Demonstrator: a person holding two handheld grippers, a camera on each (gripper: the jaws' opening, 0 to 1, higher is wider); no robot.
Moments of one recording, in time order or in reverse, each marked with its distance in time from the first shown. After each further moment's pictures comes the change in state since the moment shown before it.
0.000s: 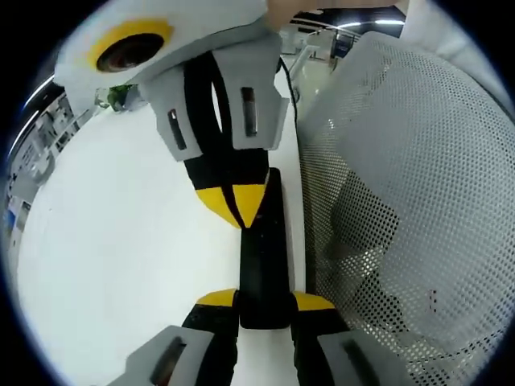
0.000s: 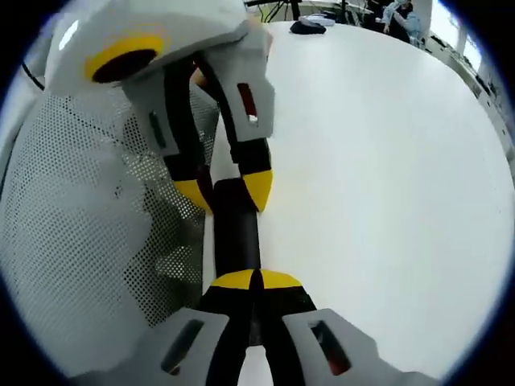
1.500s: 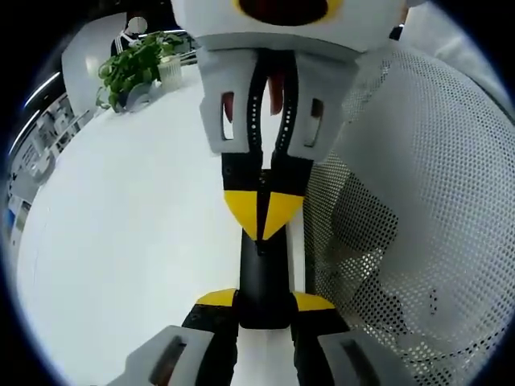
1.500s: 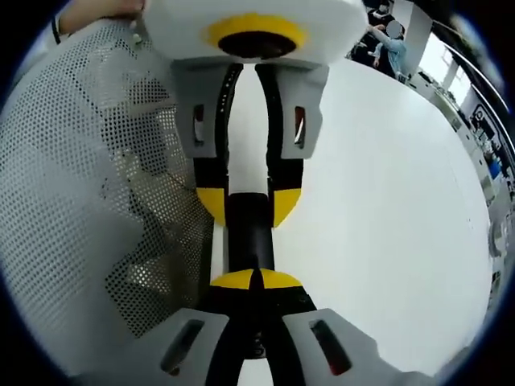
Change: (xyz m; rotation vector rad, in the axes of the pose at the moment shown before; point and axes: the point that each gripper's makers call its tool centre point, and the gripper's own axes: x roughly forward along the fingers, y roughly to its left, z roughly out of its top) left arm 0.001 0.000 0.000 0.000 -0.016 -0.002; right arm 0.004 0.017 0.012 -0.152 -0.041 -0.158
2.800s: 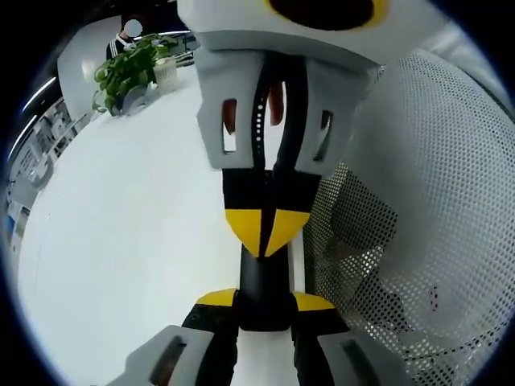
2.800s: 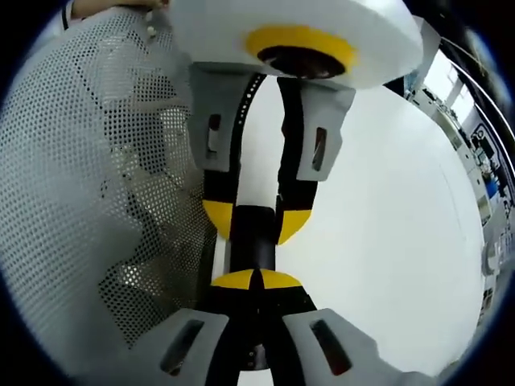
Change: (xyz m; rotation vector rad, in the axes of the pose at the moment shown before) left arm 0.000 0.000 0.000 0.022 0.003 -0.004; right arm 0.004 0.004 0.013 -0.065 -0.059 -0.055
